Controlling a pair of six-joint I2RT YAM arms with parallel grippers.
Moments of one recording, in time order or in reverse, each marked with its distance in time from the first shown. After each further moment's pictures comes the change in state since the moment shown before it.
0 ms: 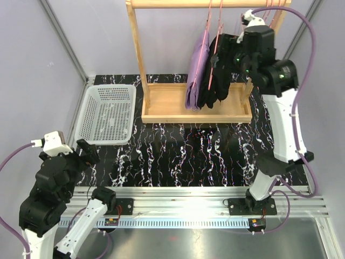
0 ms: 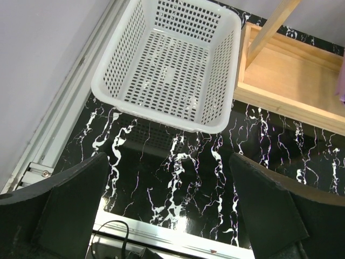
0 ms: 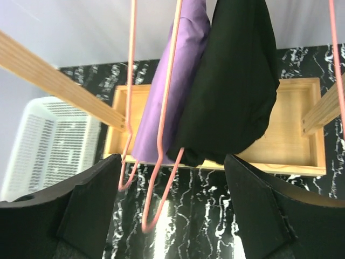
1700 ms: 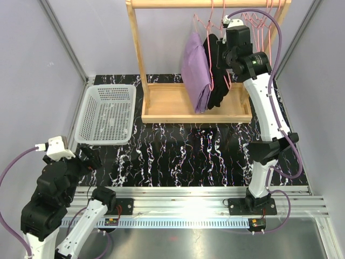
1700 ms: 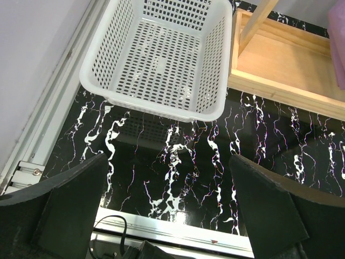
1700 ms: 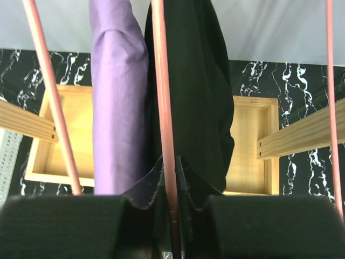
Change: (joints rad) left arm 0.000 -0.066 -0.053 -0.017 0.059 0.012; right arm -0.056 0.190 -0.071 0.162 0.066 -0.232
